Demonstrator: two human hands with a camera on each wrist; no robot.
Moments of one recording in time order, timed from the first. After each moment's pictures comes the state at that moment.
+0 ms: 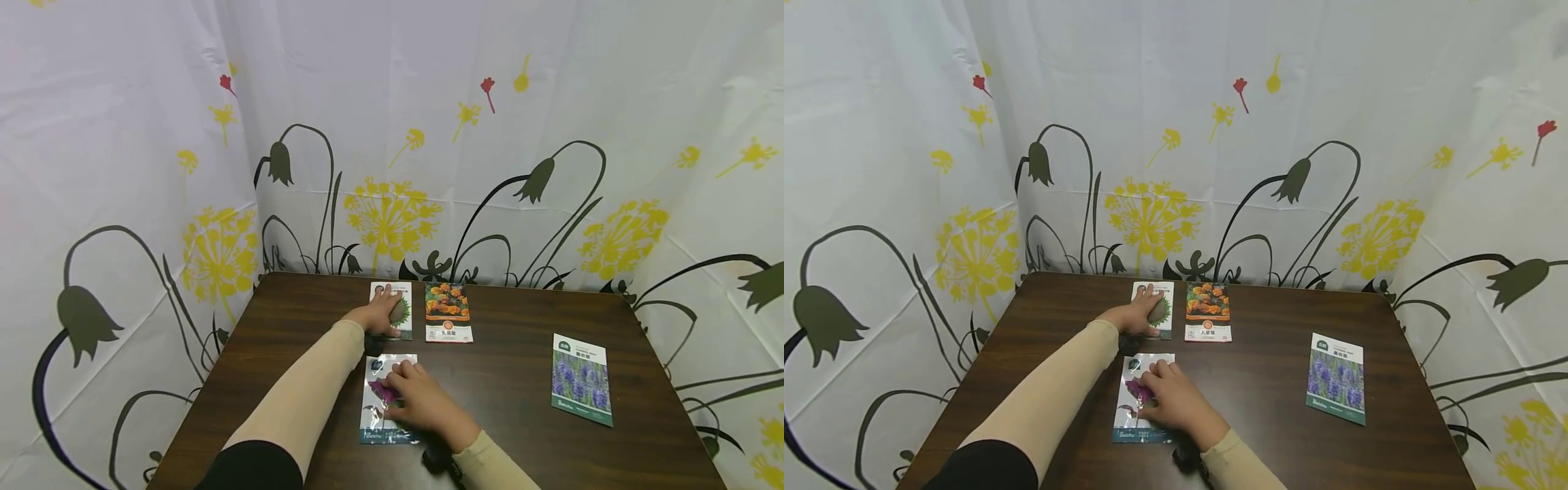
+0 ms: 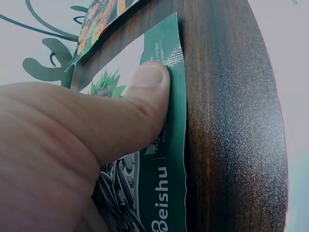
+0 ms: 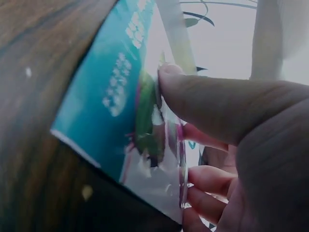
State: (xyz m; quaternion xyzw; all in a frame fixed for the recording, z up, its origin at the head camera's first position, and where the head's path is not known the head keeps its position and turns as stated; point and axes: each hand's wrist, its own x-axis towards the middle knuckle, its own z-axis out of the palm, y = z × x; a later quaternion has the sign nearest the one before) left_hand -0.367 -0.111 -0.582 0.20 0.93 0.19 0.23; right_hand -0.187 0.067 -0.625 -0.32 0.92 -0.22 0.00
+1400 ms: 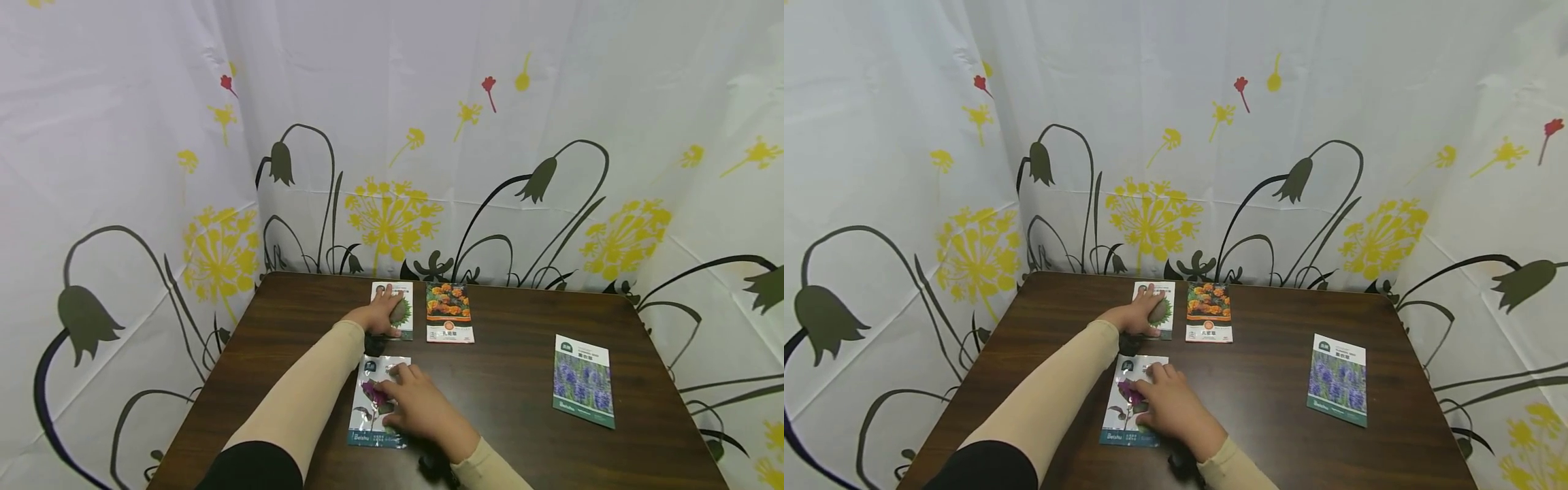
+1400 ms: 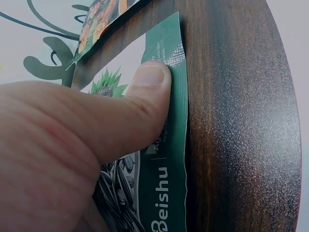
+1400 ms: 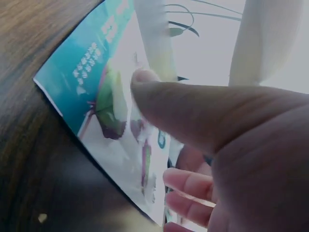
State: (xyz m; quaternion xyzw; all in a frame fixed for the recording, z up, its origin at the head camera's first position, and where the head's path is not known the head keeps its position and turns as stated) left_hand -0.365 -0.111 -0.577 0.21 0.93 0.18 0.23; right_hand -0.174 0.062 -0.609 -0.34 0.93 -0.17 -0.01
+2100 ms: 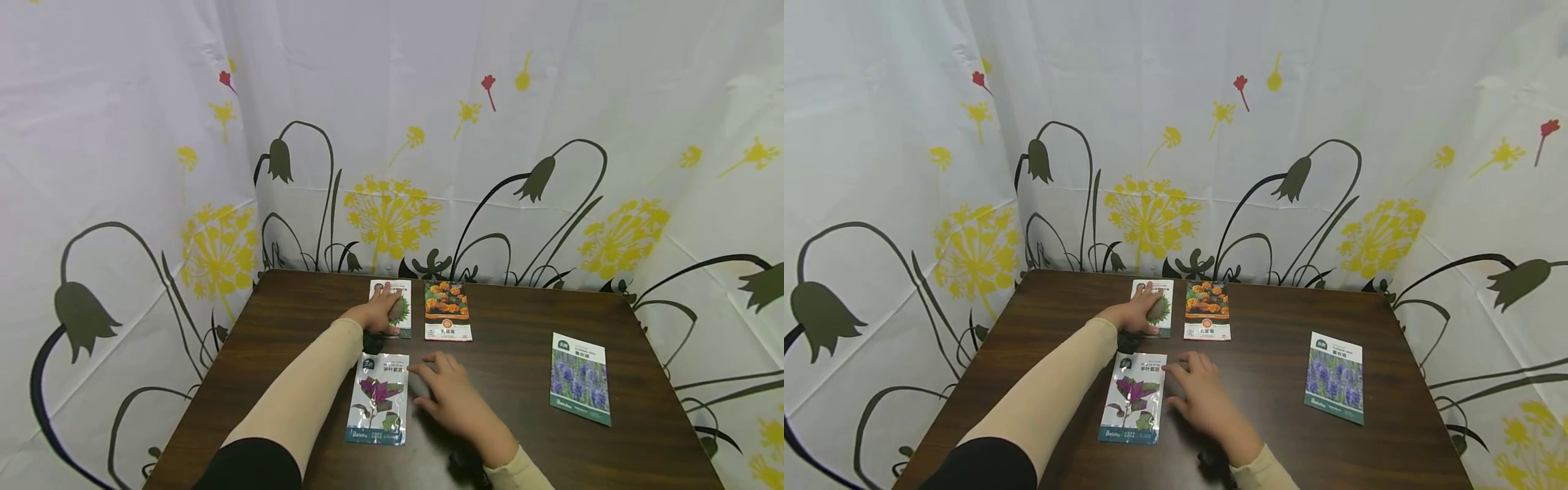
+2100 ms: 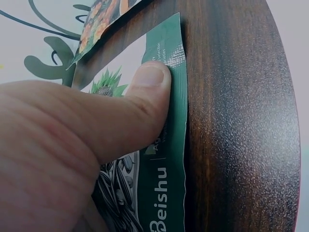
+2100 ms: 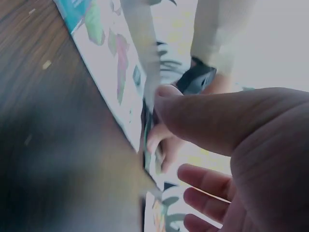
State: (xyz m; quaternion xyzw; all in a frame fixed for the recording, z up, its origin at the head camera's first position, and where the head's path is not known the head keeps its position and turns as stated) left_hand -0.375 -0.111 -0.591 0.20 0.93 0.19 0.24; right_hand -0.169 0.122 -0.593 -0.30 0.93 -0.23 -0.06
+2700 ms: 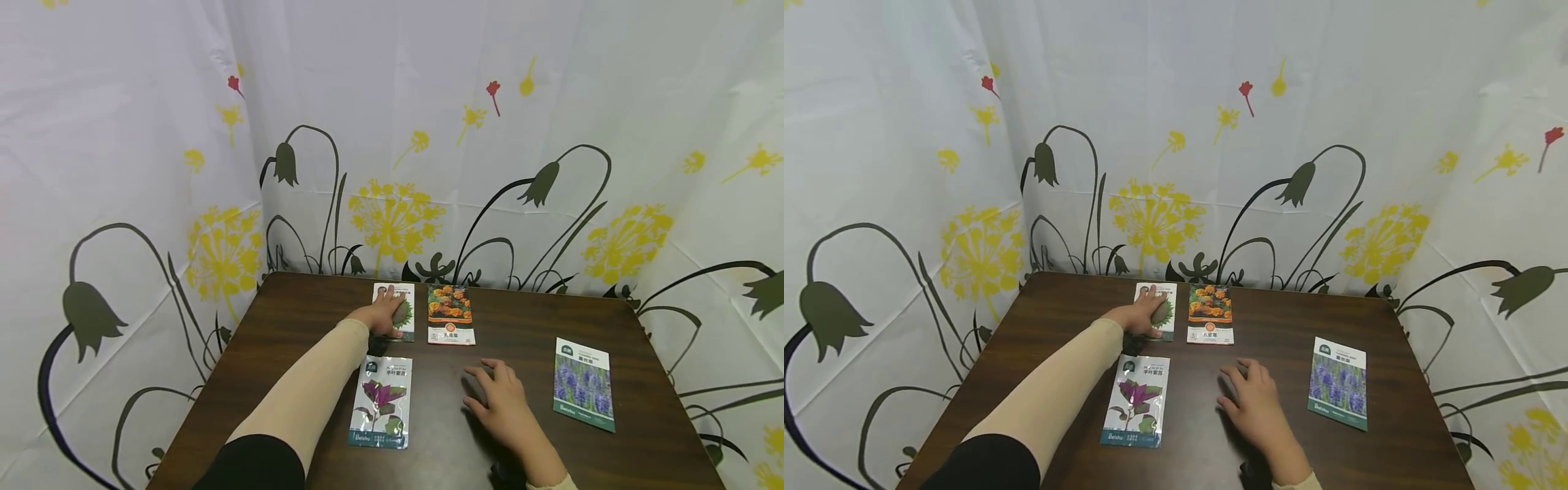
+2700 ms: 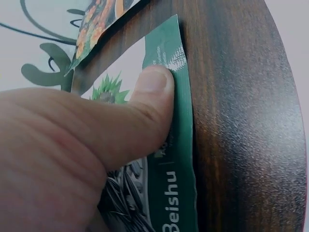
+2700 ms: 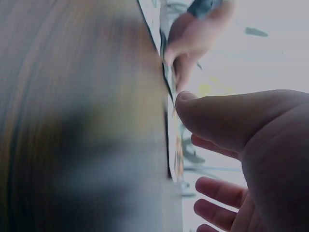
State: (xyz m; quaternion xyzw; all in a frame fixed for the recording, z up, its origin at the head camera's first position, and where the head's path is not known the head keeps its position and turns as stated) left_hand -0.366 -0.107 -0.577 0.21 0.94 0.16 0.24; right_hand -0.156 0.193 -0.611 -0.13 0.96 -0.23 -0.07
